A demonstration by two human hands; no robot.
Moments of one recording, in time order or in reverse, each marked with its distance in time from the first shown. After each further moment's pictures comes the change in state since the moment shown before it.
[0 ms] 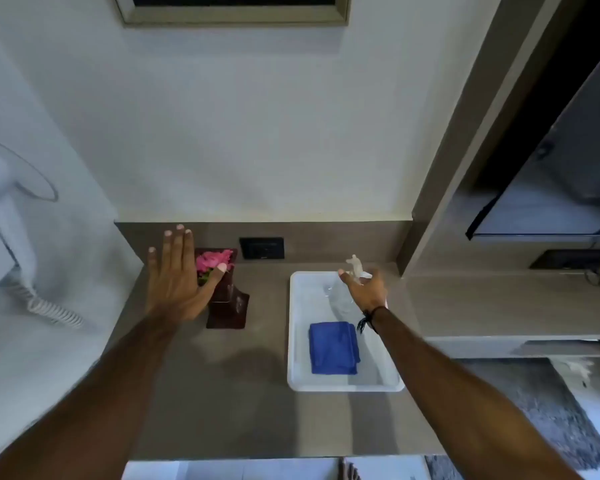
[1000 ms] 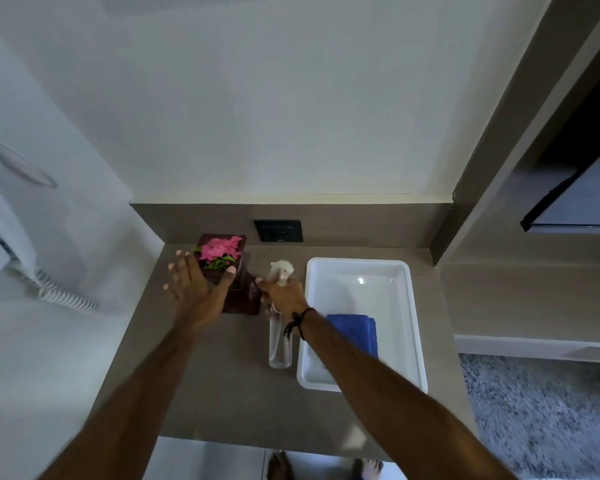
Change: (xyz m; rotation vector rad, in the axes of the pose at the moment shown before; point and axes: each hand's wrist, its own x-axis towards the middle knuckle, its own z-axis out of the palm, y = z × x) left_hand -0.008 0.015 0.059 -0.334 -0.107 -0.428; right_hand -0.043 -0.013 0.155 0.185 -0.618 0.173
